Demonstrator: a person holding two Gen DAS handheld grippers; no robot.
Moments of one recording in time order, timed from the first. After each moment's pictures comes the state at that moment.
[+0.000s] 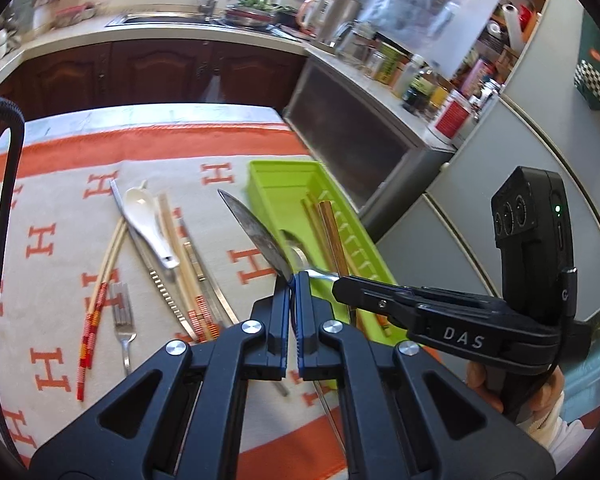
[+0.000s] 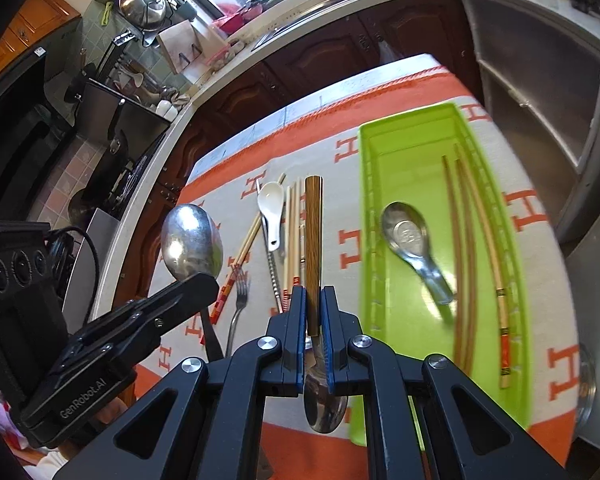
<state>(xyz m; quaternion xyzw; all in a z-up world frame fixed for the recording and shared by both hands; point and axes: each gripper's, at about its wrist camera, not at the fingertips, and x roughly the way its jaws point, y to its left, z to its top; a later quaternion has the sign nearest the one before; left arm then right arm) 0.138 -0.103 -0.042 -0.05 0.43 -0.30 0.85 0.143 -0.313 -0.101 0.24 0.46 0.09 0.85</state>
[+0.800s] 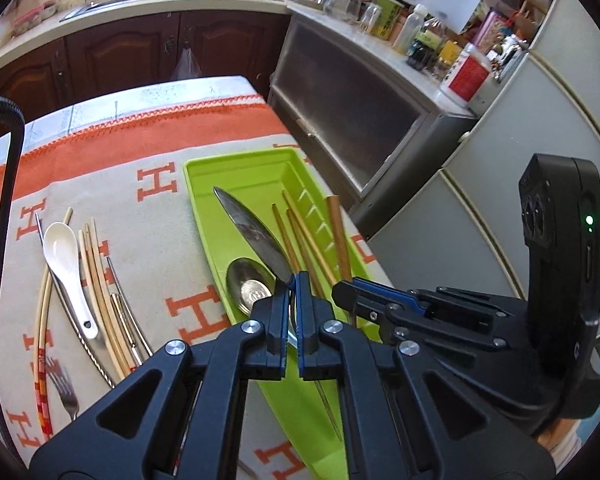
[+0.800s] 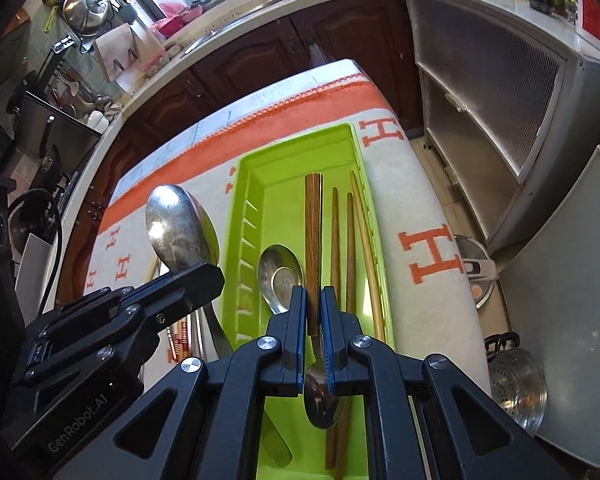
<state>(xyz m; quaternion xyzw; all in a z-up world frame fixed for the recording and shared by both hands) 0.218 -0.217 -0.088 0.01 0.48 -0.30 0.82 0.193 -0.411 -0.133 0.20 0.51 -0.01 0.84</state>
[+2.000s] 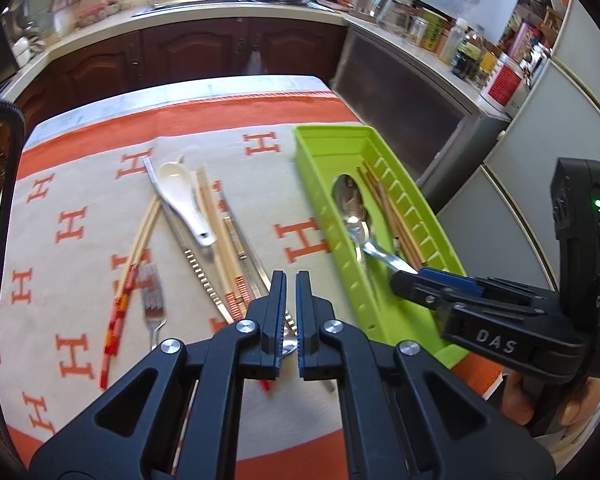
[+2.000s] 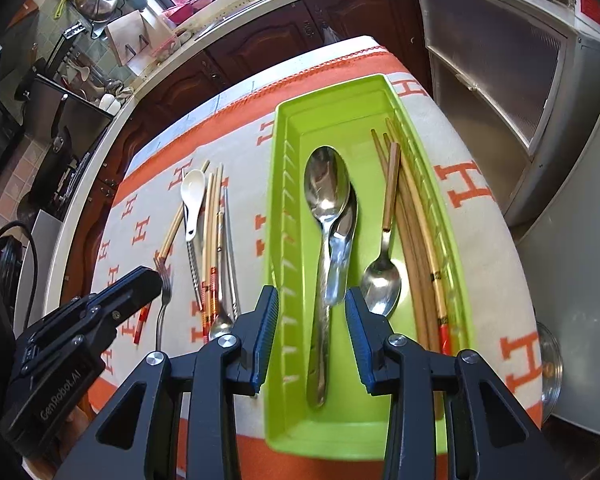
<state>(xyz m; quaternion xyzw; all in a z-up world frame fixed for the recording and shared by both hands) 0.146 -0.106 -0.082 0.01 0.46 -0.21 0.86 0.142 -0.325 -0.139 0.20 0.50 0.01 0.84</state>
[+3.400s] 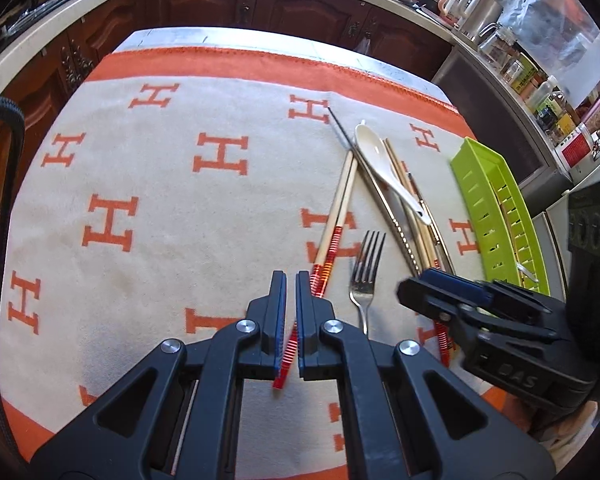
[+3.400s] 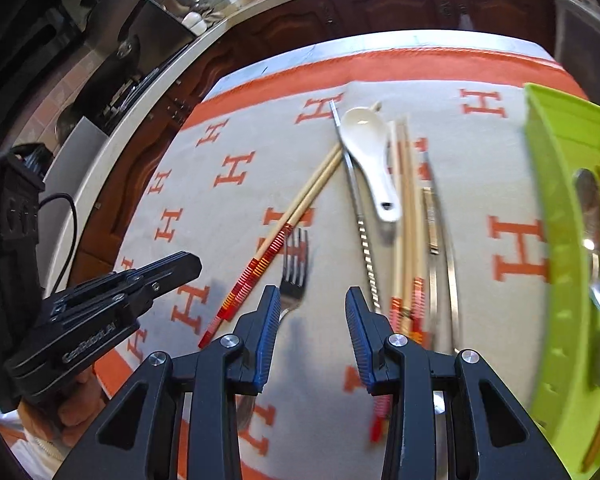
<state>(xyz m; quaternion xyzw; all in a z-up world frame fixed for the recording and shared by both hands) 0.194 0.067 -0.141 -0.08 0.52 -0.11 0.85 0.226 -0.140 -0.173 0.12 0.53 0.16 0.82</state>
